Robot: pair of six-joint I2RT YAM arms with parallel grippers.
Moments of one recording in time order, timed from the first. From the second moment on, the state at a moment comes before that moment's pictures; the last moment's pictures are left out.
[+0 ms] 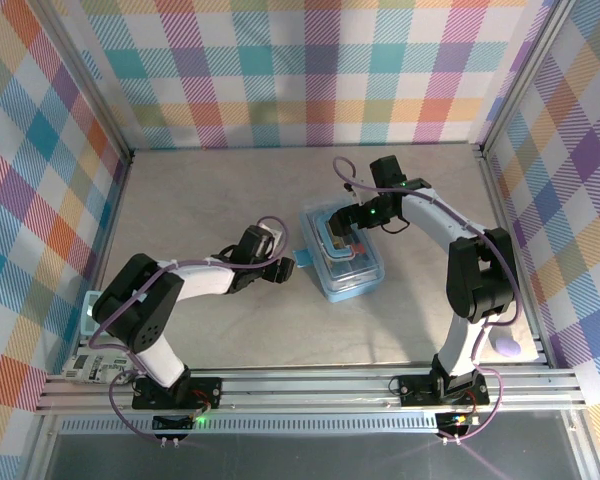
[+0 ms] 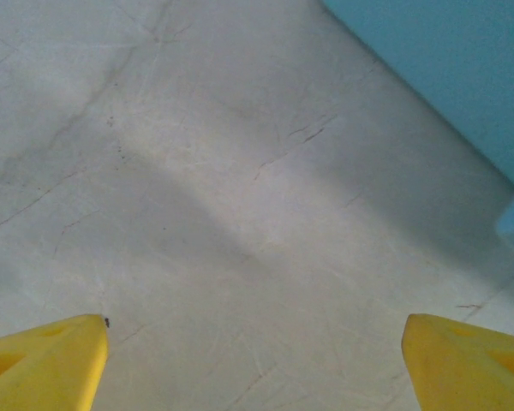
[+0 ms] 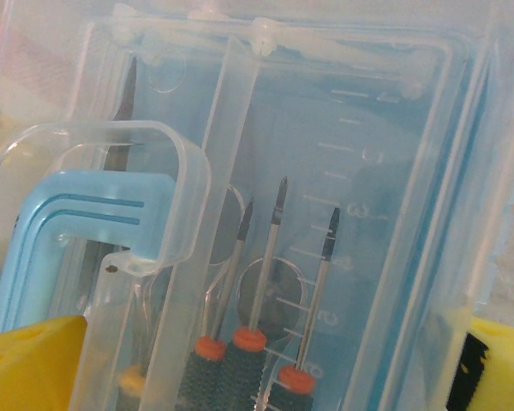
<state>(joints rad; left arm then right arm) -0.58 1.67 0.76 0.06 -0.10 -0.15 0.34 1.82 1.40 -0.68 -0.43 -0.08</state>
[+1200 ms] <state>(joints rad) -0.61 1.73 0.87 0.02 -0.17 -0.13 0.34 1.82 1.40 -0.68 -0.43 -0.08</state>
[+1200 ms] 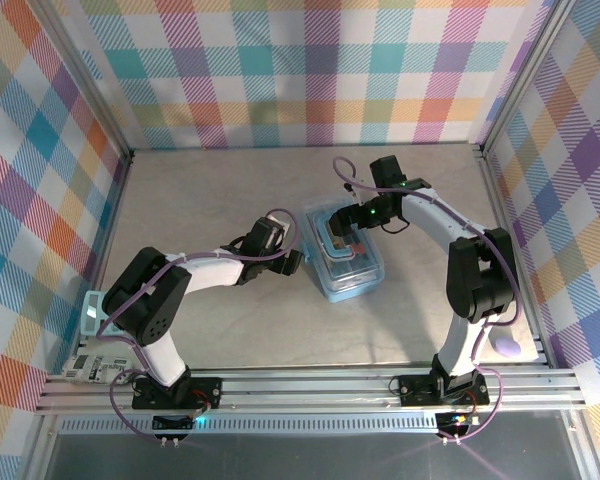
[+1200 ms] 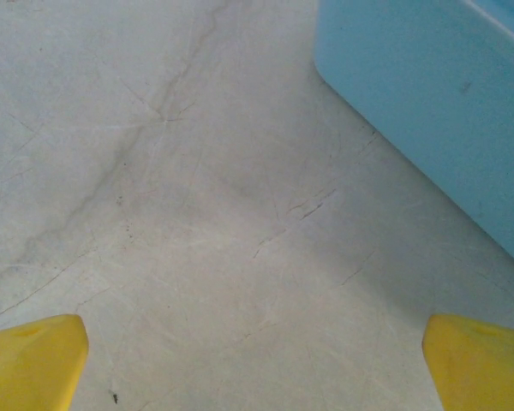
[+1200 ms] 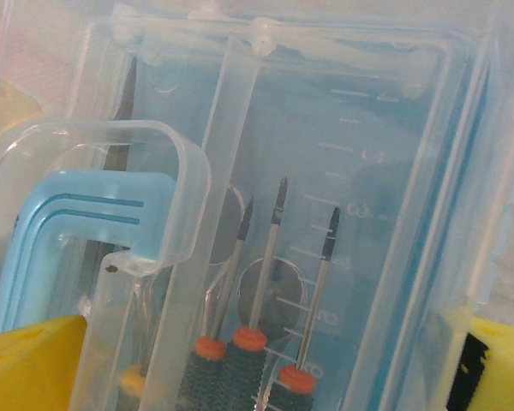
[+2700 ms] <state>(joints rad) -0.61 1.73 1.01 -0.17 -0.17 -0.13 0.34 1.82 1.40 -0.68 -0.44 -0.08</state>
